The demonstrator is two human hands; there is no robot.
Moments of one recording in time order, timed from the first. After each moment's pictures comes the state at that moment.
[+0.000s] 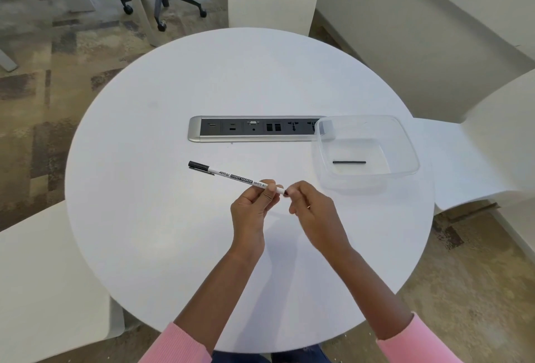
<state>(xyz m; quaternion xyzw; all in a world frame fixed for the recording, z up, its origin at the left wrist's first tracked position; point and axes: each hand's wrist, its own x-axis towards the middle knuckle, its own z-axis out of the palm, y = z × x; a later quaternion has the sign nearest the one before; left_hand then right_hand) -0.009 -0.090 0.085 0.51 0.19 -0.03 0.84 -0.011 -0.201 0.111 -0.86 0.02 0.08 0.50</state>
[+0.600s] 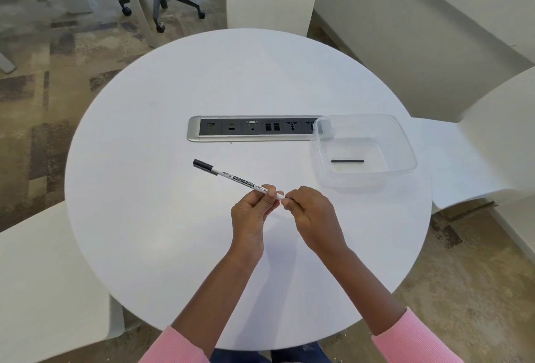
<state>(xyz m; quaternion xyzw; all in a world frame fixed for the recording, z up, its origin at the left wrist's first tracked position) -0.017 -0.090 0.083 0.49 0.19 -0.04 0.85 -0.018 -0.200 0.106 -0.92 -0.07 -0.01 0.39</state>
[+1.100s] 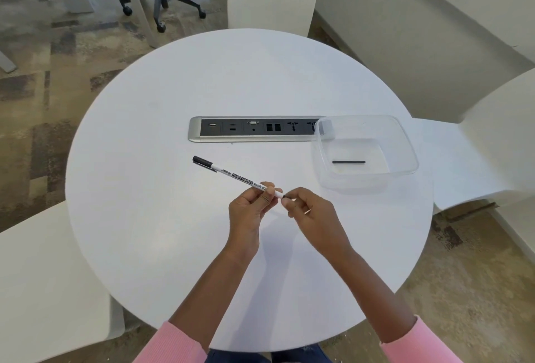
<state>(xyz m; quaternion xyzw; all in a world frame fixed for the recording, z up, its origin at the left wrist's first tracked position) -0.009 -0.081 0.079 0.51 0.17 -0.05 0.84 -0.016 -0.202 0.108 -0.86 0.03 0.10 0.50</state>
